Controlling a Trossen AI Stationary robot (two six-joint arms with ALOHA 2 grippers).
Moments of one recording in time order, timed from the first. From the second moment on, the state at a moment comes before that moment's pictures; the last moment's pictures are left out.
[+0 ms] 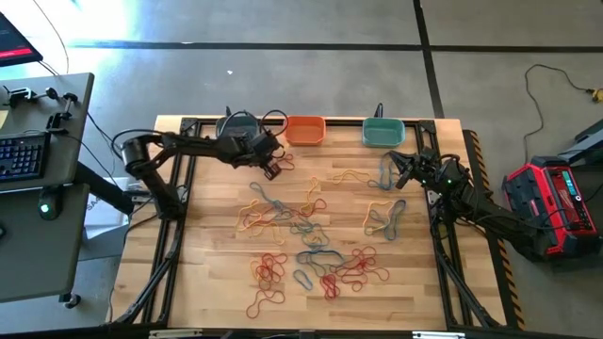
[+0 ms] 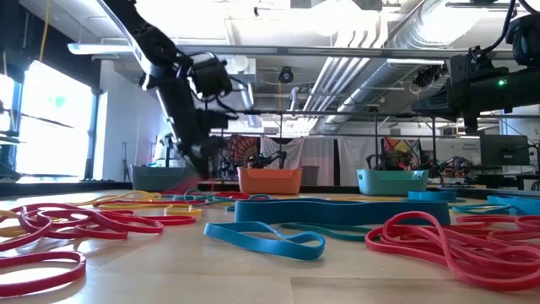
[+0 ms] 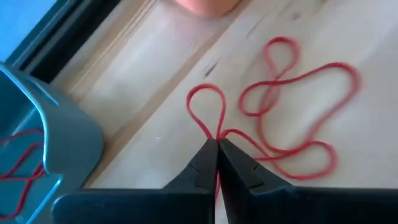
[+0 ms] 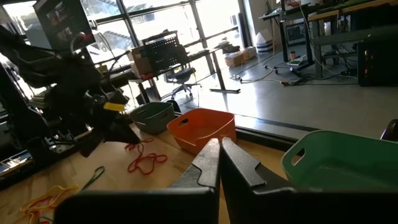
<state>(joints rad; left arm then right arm) 0.43 1.68 0.90 -0.30 -0.33 -0.14 -0.57 0.05 0.01 0.03 0.10 0.28</state>
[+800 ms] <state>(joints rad) 0.17 1.28 0.90 -0.48 -0.44 -0.12 -0.57 0.05 0.01 0.03 0.10 0.28</state>
